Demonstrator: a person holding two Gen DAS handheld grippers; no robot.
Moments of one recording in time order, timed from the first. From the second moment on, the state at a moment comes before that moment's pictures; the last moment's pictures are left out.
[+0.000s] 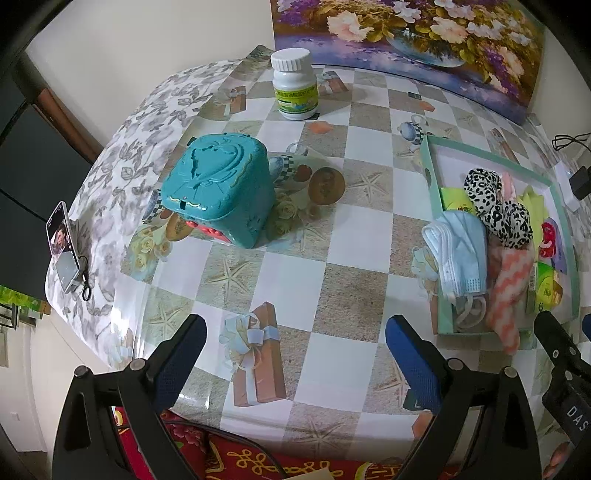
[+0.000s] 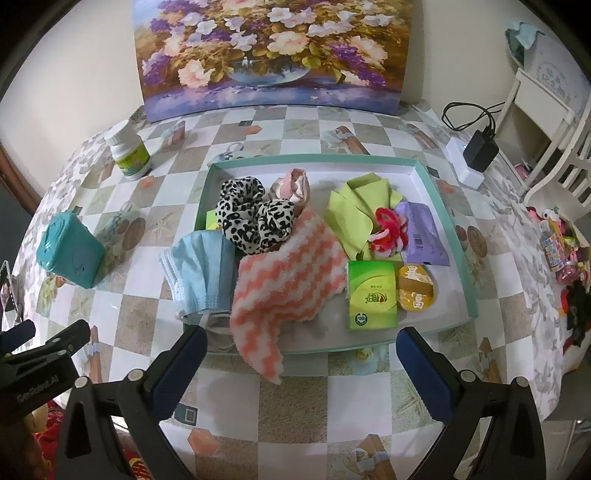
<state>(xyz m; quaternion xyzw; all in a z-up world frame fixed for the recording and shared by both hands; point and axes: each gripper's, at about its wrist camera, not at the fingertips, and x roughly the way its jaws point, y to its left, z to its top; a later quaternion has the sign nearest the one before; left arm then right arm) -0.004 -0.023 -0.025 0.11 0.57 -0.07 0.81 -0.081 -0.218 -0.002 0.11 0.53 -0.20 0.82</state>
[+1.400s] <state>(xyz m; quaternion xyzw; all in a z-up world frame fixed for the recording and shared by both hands) 0.000 -0.021 -0.024 0.10 0.57 -0.07 0.81 -0.075 -0.216 -0.008 0.09 0.54 -0.19 0.82</state>
